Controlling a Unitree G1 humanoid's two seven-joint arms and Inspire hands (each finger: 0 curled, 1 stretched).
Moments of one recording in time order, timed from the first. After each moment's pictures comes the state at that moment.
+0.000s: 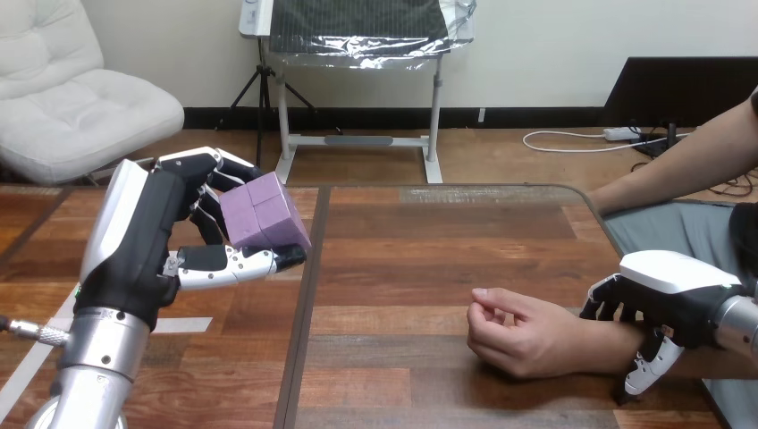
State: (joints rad) left arm 0.07 0.37 0.06 -0.25 0.25 -0.10 -0.03; right arm -0.42 -0.83 0.30 0.75 -0.63 -0.50 0.30
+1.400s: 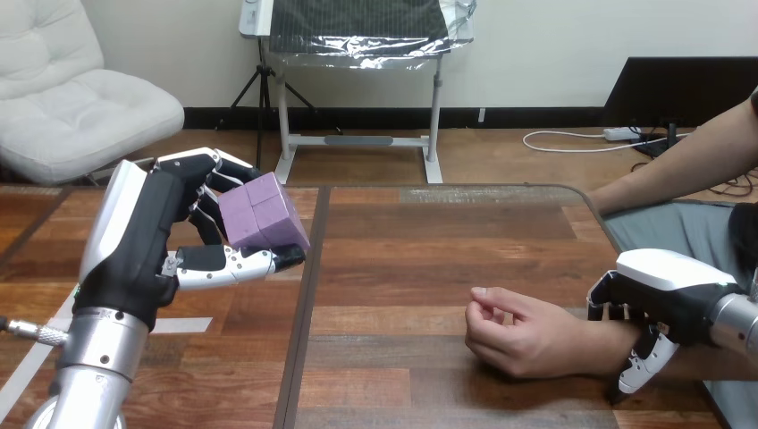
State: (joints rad) left arm 0.07 0.37 0.06 -0.25 0.24 -0.10 -0.03; right arm -0.43 -0.82 0.31 0.77 -0.59 -0.49 0.31
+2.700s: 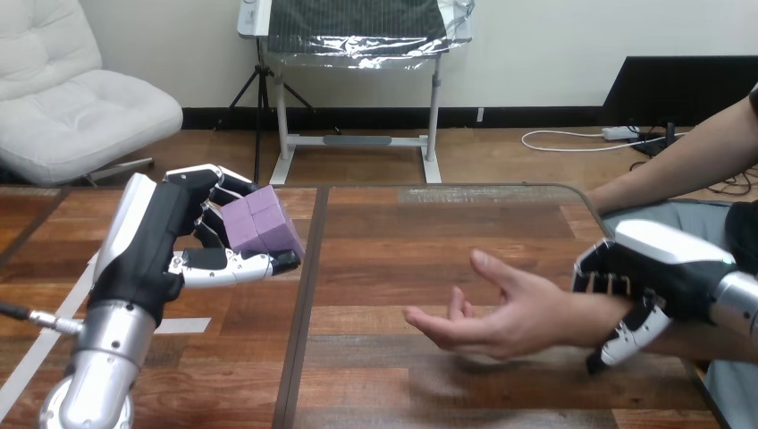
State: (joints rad) left arm -0.04 0.37 0.05 -0.01 0.23 -0.12 -0.06; right arm -0.43 -0.82 0.26 0.69 -0.44 -0.52 0.34
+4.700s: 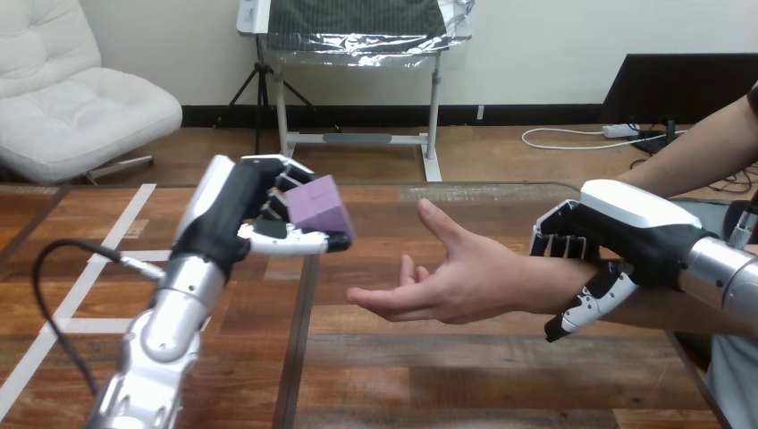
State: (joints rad) left arm -0.39 0.29 -0.06 0.50 0.25 -0.23 -0.07; right arm -0.42 -0.79 0.23 0.47 -0.37 -0.44 0.40
